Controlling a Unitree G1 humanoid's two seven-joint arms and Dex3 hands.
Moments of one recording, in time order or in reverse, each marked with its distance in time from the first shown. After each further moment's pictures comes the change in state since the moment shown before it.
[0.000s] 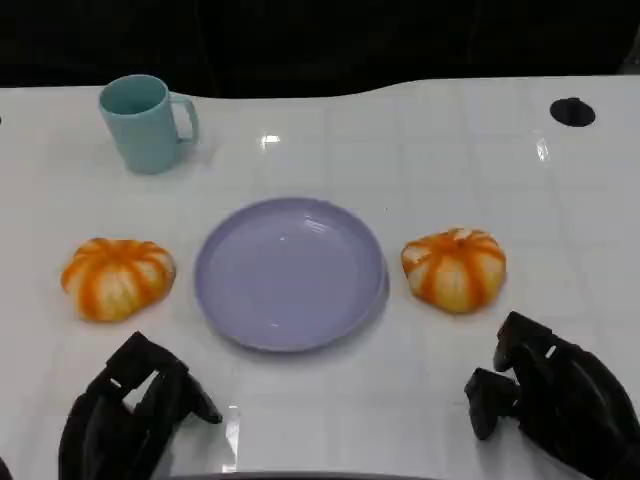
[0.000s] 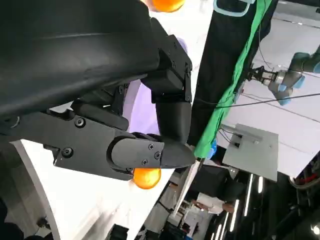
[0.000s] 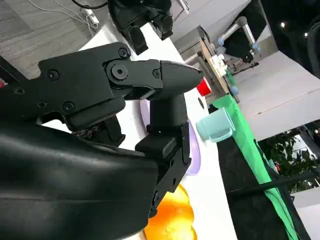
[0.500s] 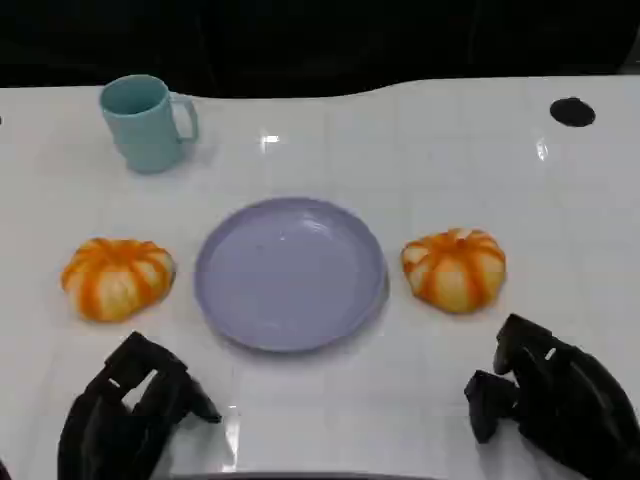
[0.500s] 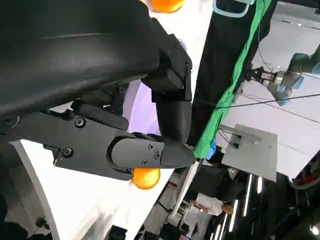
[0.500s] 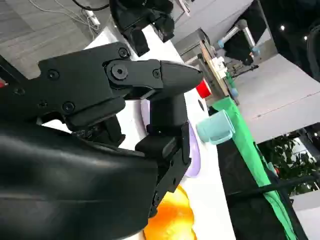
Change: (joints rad) left arm 0.000 0.000 0.003 -0.001 -0.005 0.003 -0.002; right arm 0.000 0.000 0.001 0.013 0.000 -0.017 0.017
